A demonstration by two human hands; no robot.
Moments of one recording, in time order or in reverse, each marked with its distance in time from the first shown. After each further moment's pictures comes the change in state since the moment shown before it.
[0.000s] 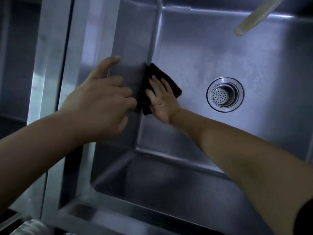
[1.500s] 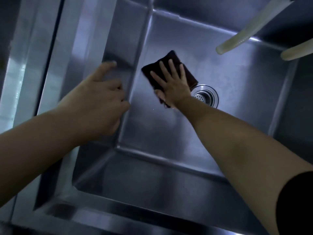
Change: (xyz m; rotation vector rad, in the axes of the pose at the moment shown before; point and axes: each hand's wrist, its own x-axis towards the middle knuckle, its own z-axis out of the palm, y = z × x) left_hand 0.007 0.008 0.003 -0.062 0.077 0.025; right_hand -0.004 0.085 -0.044 -0.385 -0.193 0.150
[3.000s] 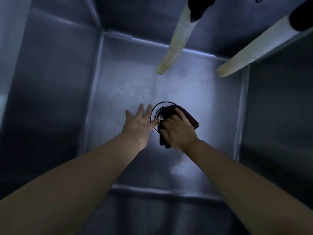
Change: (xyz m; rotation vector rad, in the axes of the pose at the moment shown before) left_hand 0.199 0.135 0.060 -0.291 -0.446 -0.143; right_hand -0.131 0.082 0.010 0.075 -0.065 0.023
